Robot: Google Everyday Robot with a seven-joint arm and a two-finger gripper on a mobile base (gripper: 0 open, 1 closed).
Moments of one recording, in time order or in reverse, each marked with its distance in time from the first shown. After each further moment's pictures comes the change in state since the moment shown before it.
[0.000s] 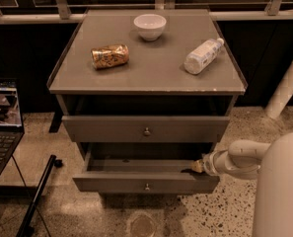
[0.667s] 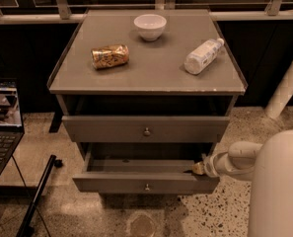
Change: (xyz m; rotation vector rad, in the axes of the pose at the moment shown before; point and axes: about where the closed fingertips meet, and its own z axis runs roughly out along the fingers) arm 0.015 -0.007 0.008 0.008 0.034 0.023
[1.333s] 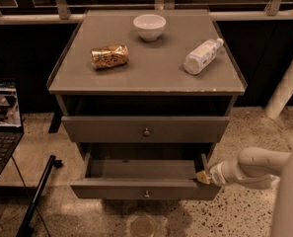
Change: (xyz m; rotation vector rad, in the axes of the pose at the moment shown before) arm 0.030 0.016 -0.031 -0.049 0.025 -0.104
